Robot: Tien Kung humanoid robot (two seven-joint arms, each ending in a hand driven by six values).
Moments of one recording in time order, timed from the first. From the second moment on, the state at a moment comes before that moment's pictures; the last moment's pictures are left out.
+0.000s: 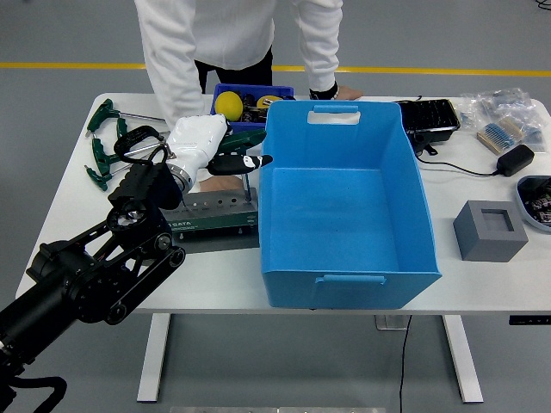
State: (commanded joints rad) left arm -0.61 0.11 -0.85 -1.19 2.16 0.08 0.43; right arm 0.16 -0.20 0.25 0.24 0.13 -0.33 -0.07
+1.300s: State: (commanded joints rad) left arm -0.73 0.17 -0.74 -1.18 2.10 0.06 0.28; right arm 0.17 -0.20 0.24 0.24 0.15 -0.33 -0.06
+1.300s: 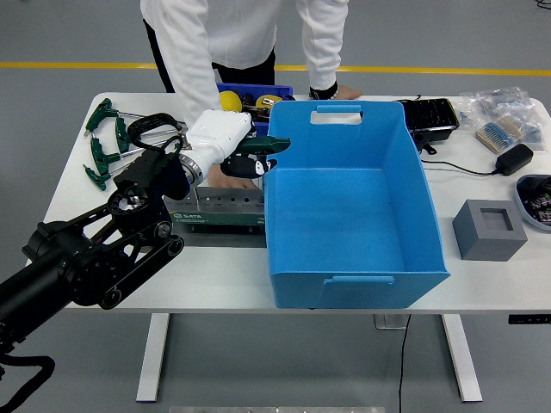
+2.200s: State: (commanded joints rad) left arm -0.86 0.26 -0.68 -1.24 2.04 -0.02 0.26; right arm 0.17 -0.20 0.24 0.24 0.14 -0.33 -0.06
